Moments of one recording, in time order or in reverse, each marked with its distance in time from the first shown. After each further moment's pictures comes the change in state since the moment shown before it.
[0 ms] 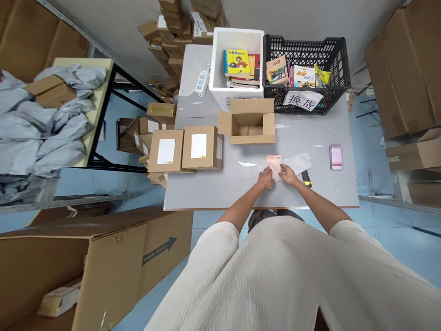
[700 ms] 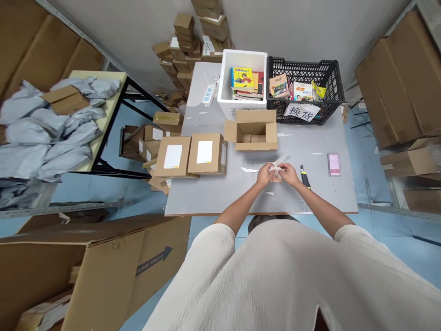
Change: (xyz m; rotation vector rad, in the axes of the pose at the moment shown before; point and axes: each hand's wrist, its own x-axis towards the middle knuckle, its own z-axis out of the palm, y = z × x) left_hand -0.011 0.010 -0.062 -0.412 0.472 0.099; right_hand -0.004 -0.057 -0.031 0.238 0.162 -0.182
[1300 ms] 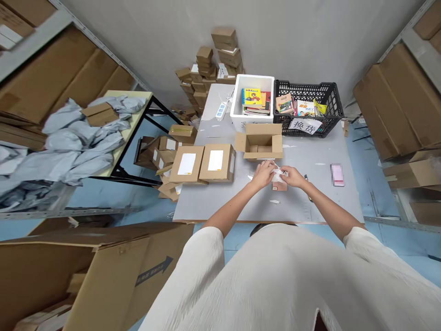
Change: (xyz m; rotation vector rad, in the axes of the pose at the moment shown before) left_hand -0.019 0.045 -0.106 0.357 -0.007 0.364; right_hand 0.006 -0.085 -0.033 -0.113 -0.201 -0.357
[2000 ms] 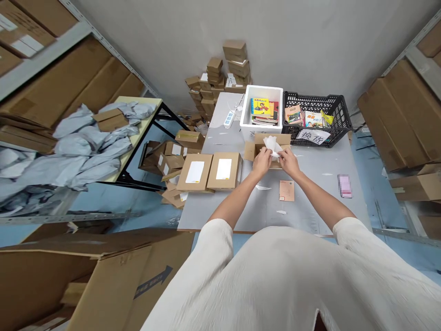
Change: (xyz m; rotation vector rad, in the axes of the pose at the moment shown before) left_hand 0.075 -0.060 -0.058 0.066 0.181 -0.176; right_hand 0.135 -0.017 0.013 -0.424 0.323 -0.108
